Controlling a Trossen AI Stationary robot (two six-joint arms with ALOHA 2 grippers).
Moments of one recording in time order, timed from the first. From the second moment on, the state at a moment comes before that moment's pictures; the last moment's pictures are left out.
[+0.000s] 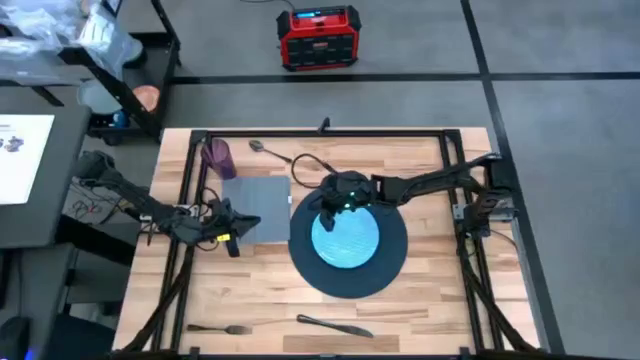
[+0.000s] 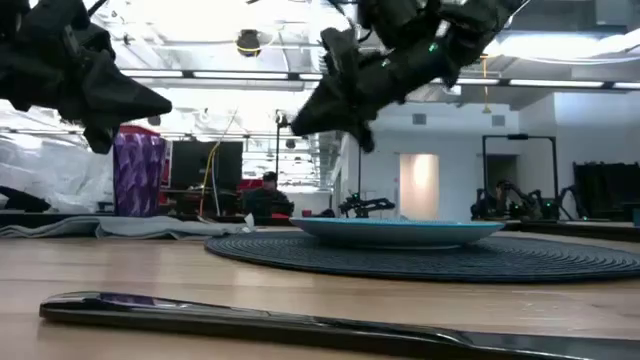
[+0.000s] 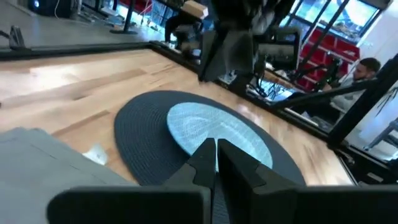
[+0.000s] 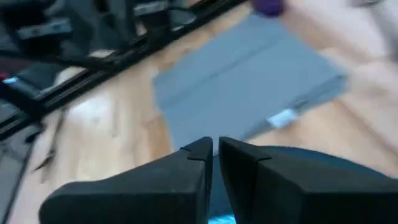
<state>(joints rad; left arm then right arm) -0.51 0.64 0.01 0.48 -0.80 -0.54 -0.10 1.83 1.05 0.31 -0.12 0.42</state>
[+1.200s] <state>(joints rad) -0.85 0.64 0.01 0.65 -0.68 -0.28 0.03 2.50 2.02 -0.20 -0.13 0.12</state>
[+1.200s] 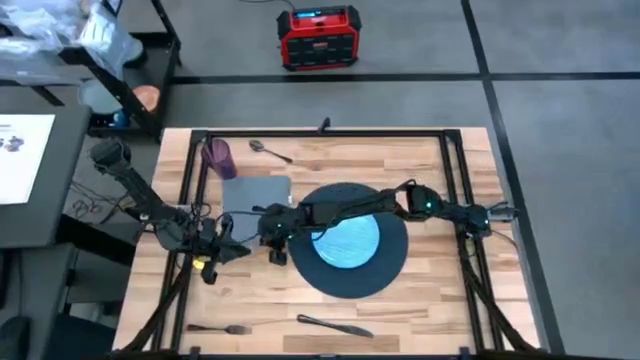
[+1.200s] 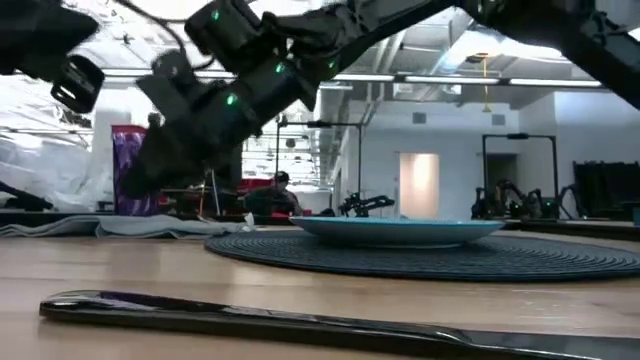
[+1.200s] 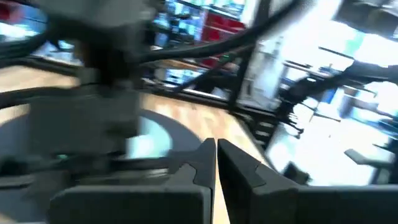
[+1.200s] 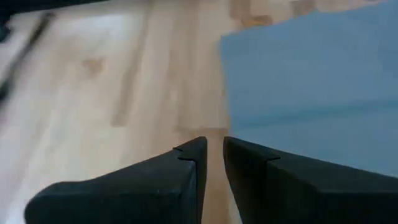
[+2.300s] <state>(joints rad) -0.91 0.64 0.01 0.66 -0.70 -0.25 0.03 2.49 2.03 -0.49 -0.02 0.10</state>
